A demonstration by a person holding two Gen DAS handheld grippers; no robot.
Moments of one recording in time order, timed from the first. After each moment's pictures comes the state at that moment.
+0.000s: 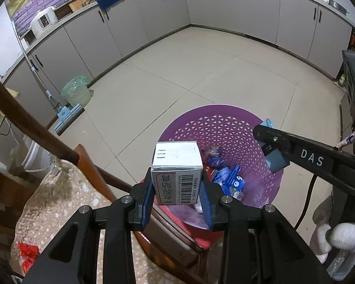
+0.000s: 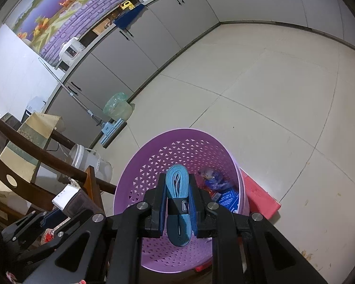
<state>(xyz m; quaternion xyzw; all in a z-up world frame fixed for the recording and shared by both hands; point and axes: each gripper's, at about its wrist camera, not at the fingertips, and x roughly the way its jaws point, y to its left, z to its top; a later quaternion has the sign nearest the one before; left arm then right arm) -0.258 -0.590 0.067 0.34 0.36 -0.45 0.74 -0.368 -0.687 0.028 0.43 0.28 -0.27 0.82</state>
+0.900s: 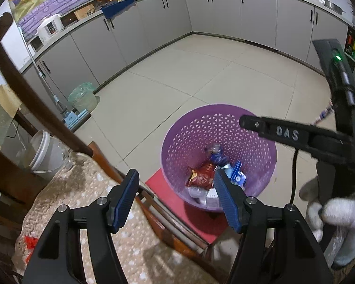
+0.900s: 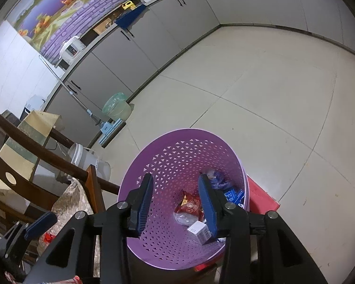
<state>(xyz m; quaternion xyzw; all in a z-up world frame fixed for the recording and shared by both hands) -0.273 -0.549 0.091 0.34 0.33 -0.44 0.76 -0.363 -0.677 0.037 0.41 0.28 -0.28 0.82</state>
